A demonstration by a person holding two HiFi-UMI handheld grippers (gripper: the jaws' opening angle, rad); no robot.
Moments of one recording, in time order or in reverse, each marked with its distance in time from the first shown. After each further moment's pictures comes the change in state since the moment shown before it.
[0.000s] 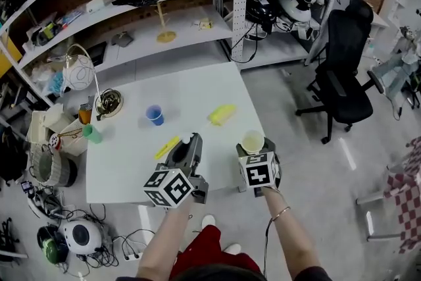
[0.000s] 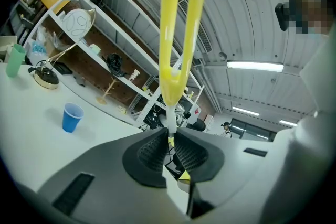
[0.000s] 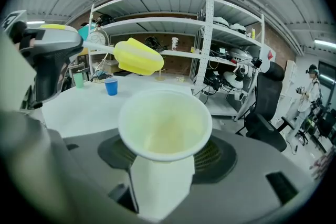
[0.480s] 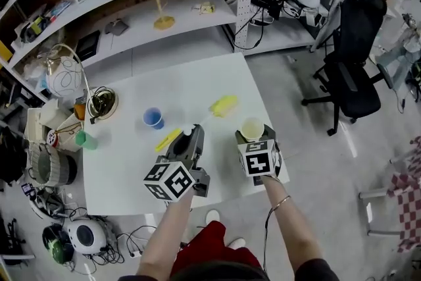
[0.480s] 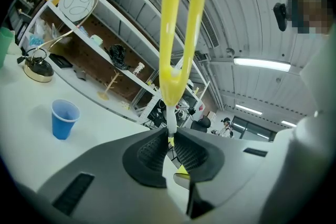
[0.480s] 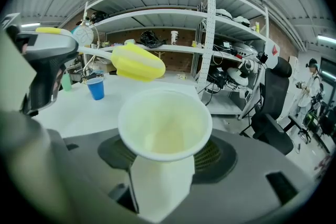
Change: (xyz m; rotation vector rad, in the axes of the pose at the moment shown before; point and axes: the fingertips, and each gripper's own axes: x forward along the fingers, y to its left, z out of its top) left arm 0.067 0.073 0.007 -0.022 0.048 0.013; right arm 0.099 -0.003 0.038 0.016 0.028 0.006
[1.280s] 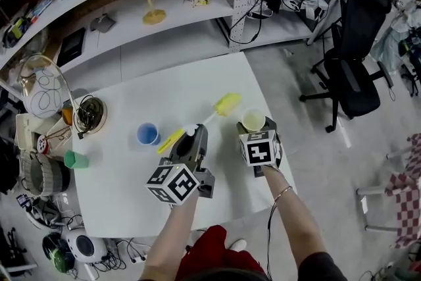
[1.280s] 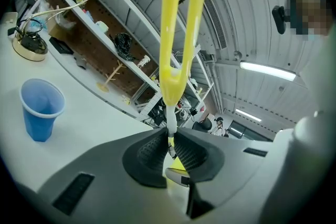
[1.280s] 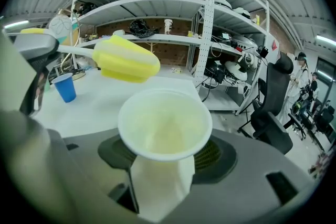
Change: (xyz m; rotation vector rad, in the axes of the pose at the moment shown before) left arm 0.065 0.058 -0.007 -0.087 0.024 -0.023; right arm 0.098 -0.027 0.017 0.033 0.063 -0.052
